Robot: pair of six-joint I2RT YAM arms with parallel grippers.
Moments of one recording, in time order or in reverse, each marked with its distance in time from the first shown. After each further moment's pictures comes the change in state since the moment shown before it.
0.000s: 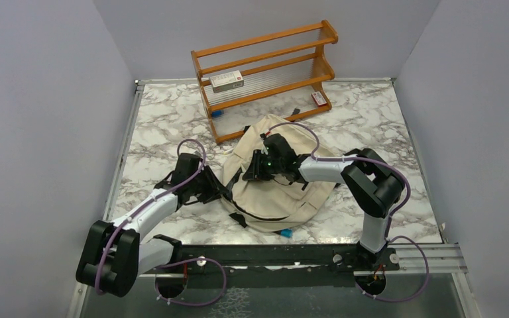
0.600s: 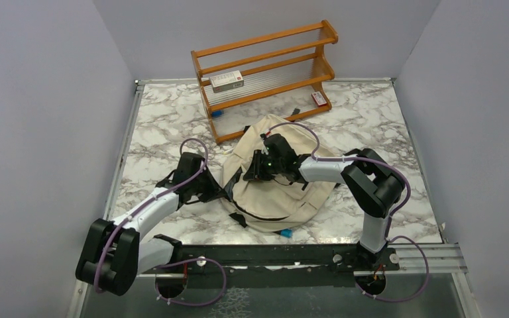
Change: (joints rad) left arm -0.026 0.030 0.010 0.008 -0.004 0.009; right arm -0.002 -0.002 -0.005 0.000 0.000 -0.010
